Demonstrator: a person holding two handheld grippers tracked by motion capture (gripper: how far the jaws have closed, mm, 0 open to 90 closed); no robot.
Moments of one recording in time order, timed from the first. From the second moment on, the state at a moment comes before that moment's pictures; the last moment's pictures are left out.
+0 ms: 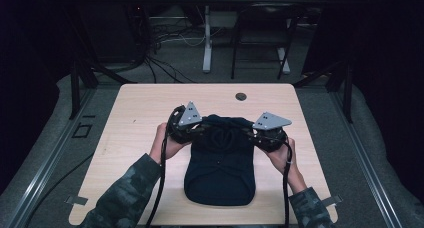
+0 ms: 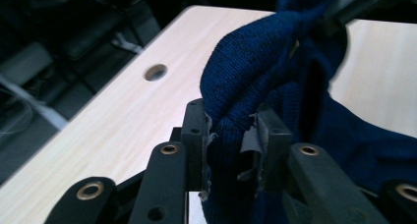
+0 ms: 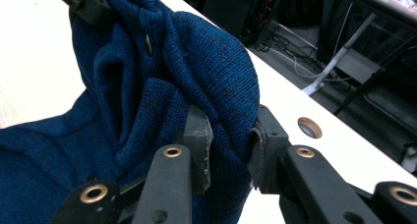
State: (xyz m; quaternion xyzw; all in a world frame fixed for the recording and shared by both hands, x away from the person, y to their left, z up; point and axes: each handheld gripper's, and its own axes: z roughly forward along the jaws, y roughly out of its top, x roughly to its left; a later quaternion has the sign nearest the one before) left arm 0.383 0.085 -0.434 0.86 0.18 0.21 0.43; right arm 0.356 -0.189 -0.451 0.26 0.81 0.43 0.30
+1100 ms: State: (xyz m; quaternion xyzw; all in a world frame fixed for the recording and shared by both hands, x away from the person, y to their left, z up) left arm 0.376 0.083 -0.468 0.86 0.19 0.20 0.42; right arm 0.359 -0.193 -0.478 0.28 0.86 0.38 0.18
